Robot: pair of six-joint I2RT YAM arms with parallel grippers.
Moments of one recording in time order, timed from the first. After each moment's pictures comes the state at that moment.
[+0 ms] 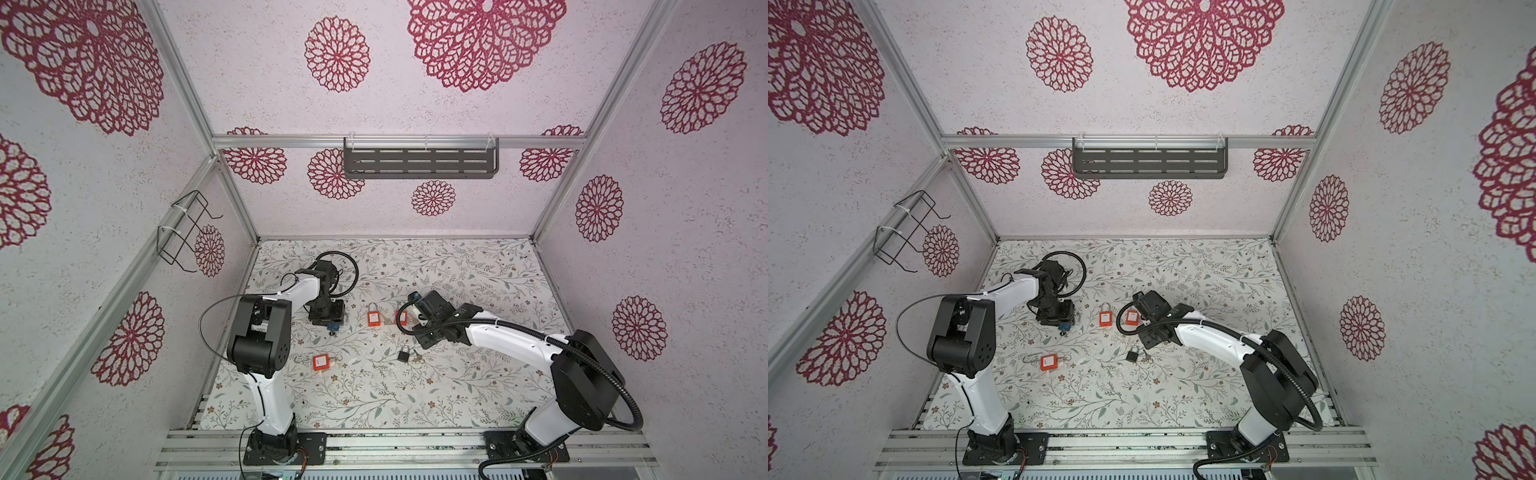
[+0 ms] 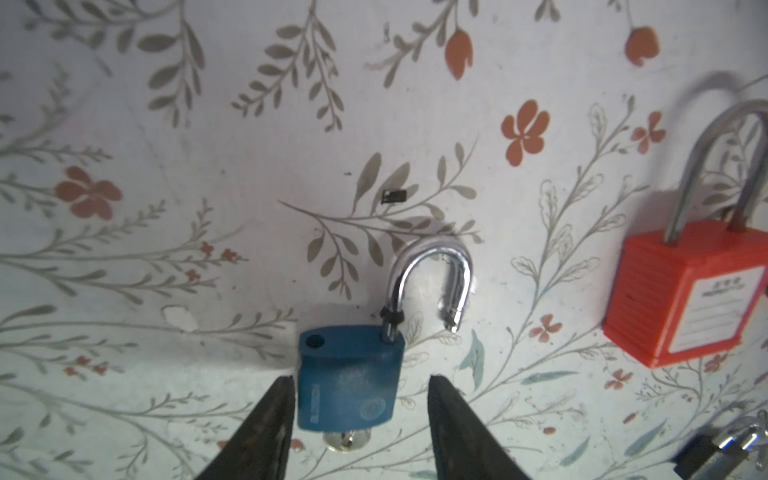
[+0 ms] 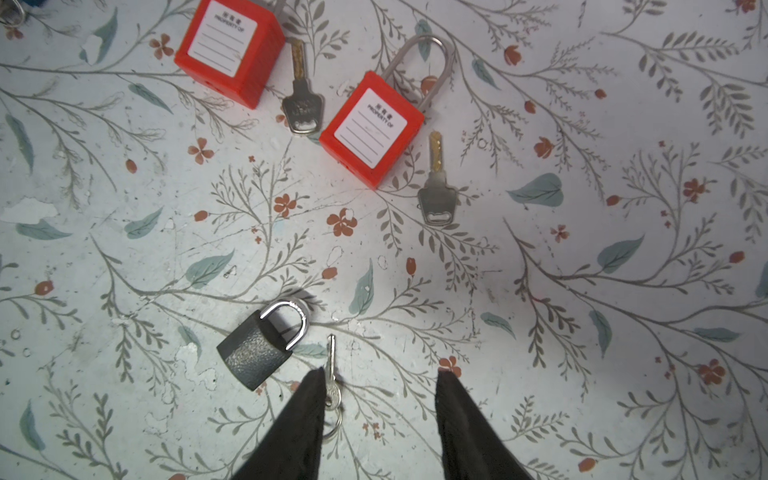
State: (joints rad) left arm -0.20 1.93 1.30 -0.86 0.13 -0.19; right arm 0.80 1.58 1.05 -0.56 0.10 0.19
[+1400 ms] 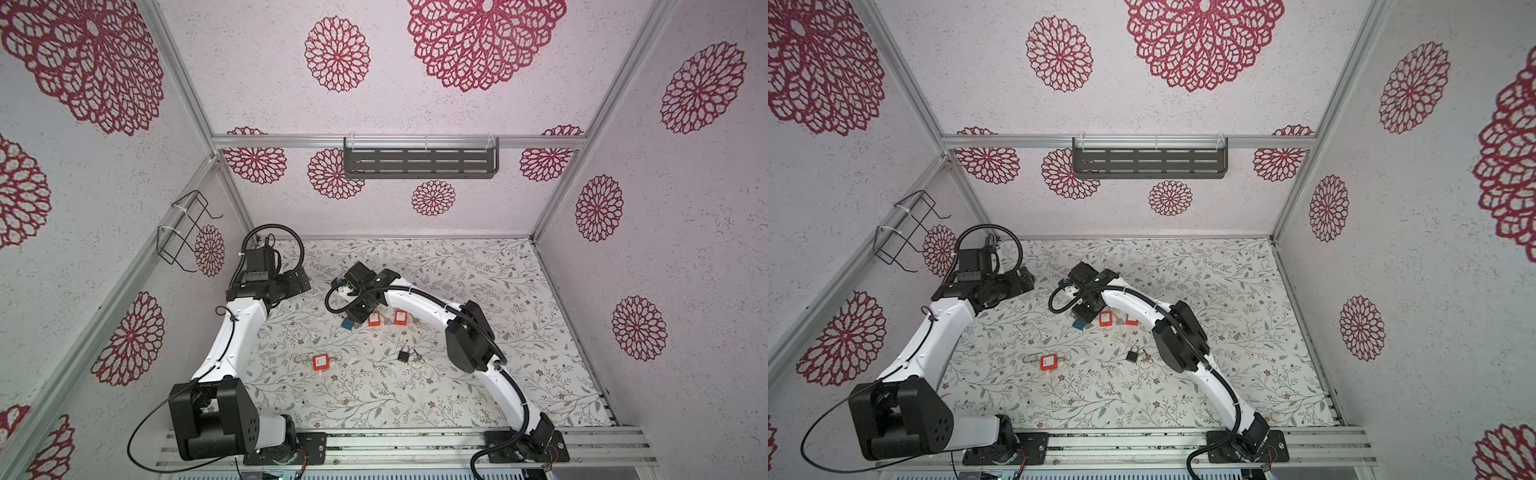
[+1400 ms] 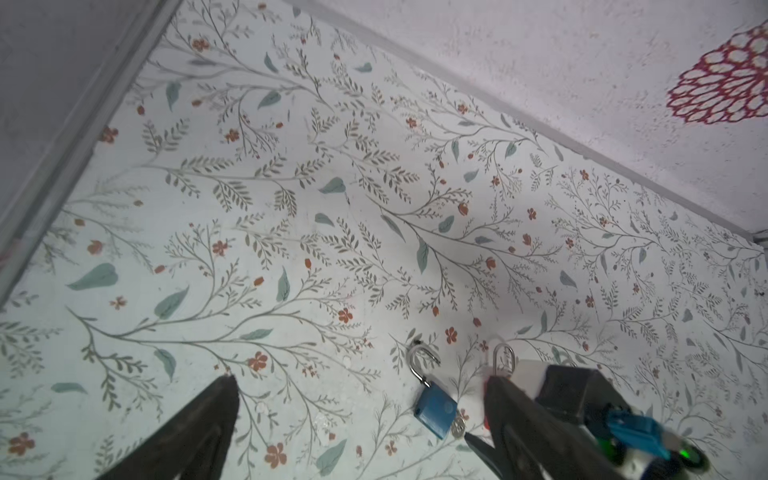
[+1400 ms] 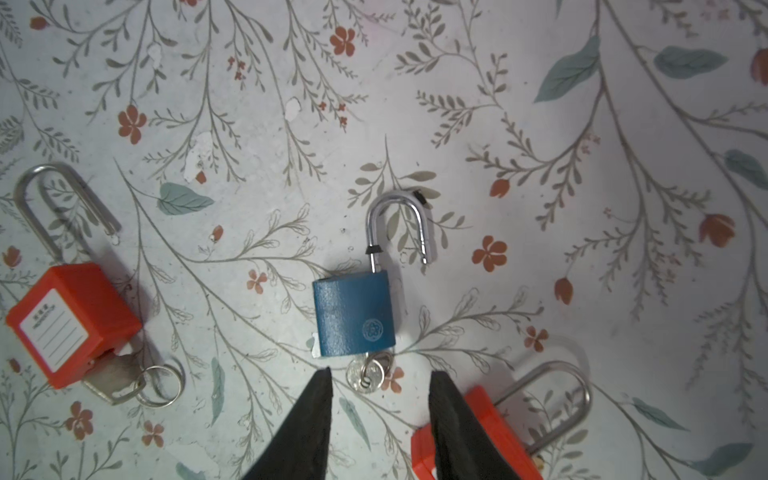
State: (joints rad) left arm 0.09 1.35 1.12 -0.55 0.11 -0.30; right arm 0.91 2.45 2.25 -0.91 -0.15 -0.11
